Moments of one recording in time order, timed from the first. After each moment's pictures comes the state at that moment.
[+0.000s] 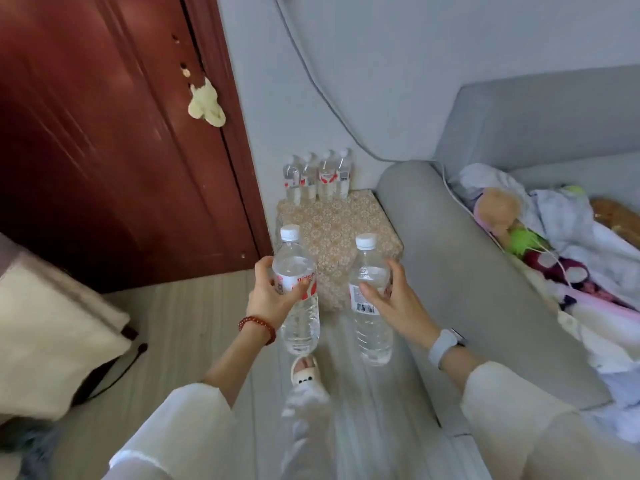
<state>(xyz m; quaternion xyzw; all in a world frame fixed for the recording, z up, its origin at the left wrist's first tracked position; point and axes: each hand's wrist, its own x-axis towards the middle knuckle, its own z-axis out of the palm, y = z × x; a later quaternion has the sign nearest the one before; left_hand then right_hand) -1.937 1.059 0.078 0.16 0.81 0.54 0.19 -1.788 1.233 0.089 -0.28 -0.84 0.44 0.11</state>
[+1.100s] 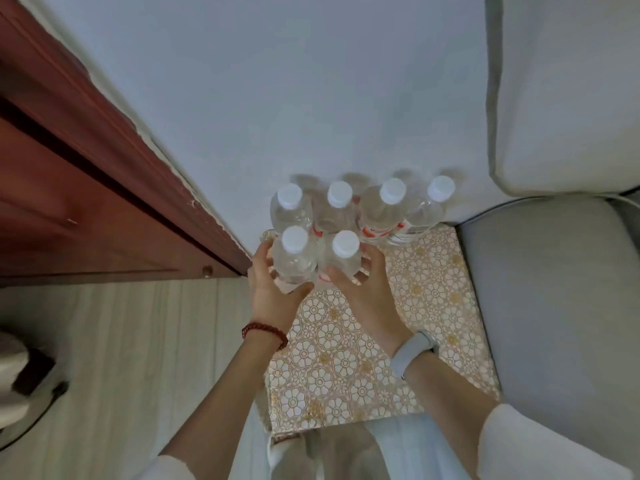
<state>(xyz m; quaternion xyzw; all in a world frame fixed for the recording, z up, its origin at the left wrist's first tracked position) -2.348 1.367 -0.161 0.01 0.81 0.55 0.21 -2.280 1.496 -0.144 -0.35 -0.67 0.65 0.05</state>
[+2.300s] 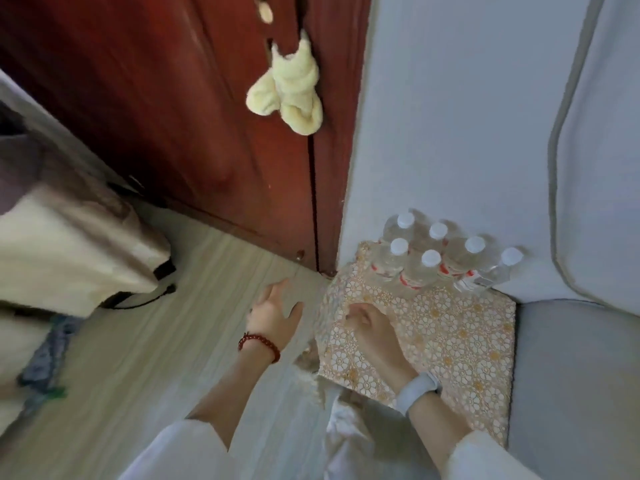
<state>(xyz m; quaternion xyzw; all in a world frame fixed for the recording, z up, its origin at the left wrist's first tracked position) -2.258 1.211 -0.038 -0.08 0.92 0.34 0.17 -2.225 1.382 -0.020 -0.20 -0.80 0.52 -0.22</state>
